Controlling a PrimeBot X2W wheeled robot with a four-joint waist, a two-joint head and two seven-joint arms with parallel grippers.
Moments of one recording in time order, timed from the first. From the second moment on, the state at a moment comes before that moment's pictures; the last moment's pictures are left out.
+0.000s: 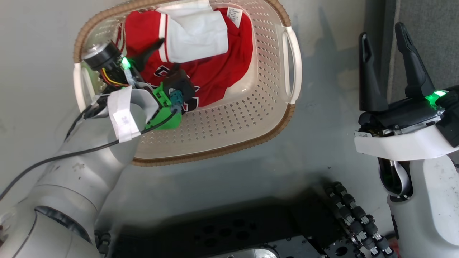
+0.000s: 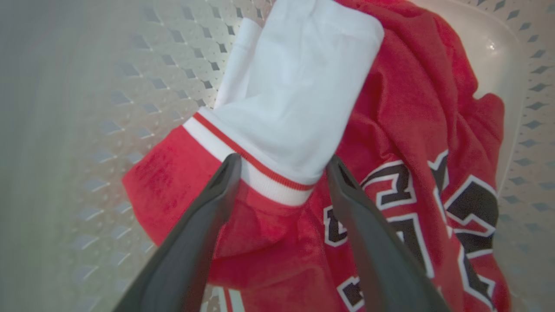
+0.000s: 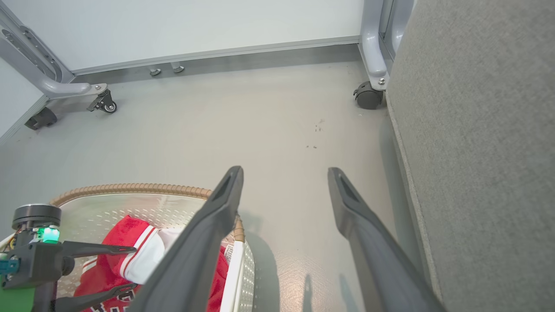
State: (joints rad) left arm -1.11 0.13 -0.93 1.15 0.13 0.04 -0.26; right arm -0.40 -0.08 0.05 -0.14 0.23 0.13 -0.26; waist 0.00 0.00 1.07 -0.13
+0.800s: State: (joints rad) left arm -1.18 0.13 -0.95 1.27 0.11 0.14 -0.26; right arm -0.40 -0.07 0.06 -0.15 0.25 0.13 -0.26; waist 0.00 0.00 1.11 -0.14
